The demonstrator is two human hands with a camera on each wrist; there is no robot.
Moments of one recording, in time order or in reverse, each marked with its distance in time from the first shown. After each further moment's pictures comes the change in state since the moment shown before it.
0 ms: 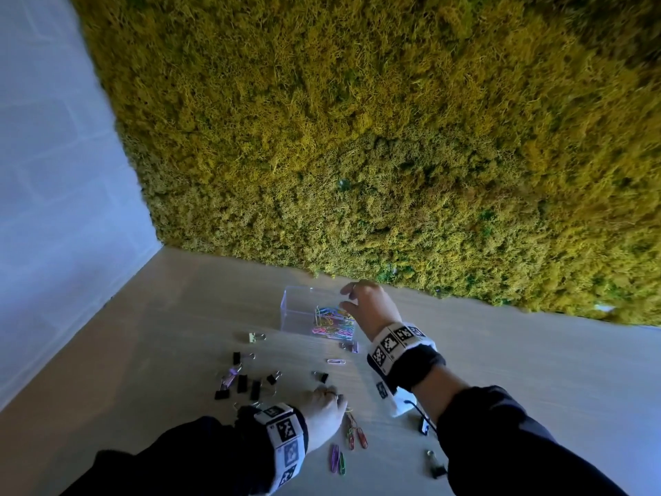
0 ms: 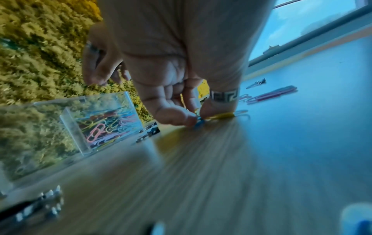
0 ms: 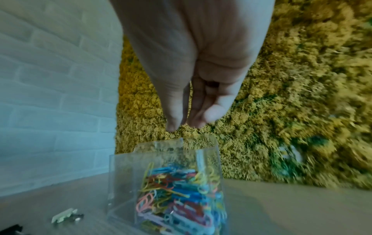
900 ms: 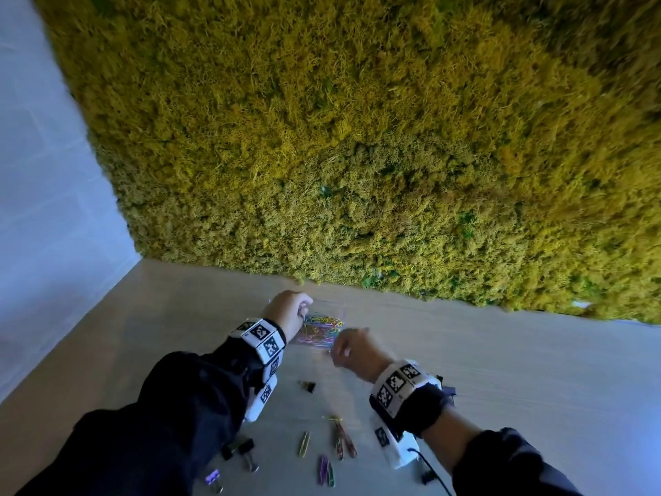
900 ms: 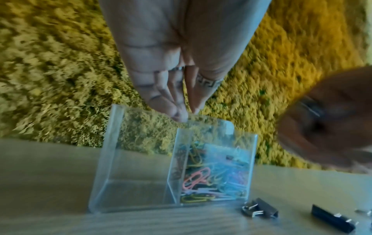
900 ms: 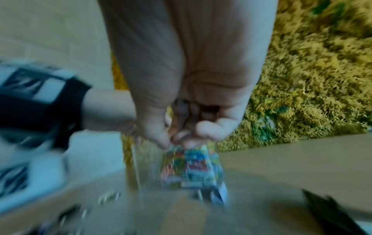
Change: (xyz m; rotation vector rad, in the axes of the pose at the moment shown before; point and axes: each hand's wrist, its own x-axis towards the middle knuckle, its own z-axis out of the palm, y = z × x) left_hand 0.057 -0.089 -0.084 -0.686 0.386 -0.262; right_hand -0.041 0.013 0.013 0.048 -0.310 0.017
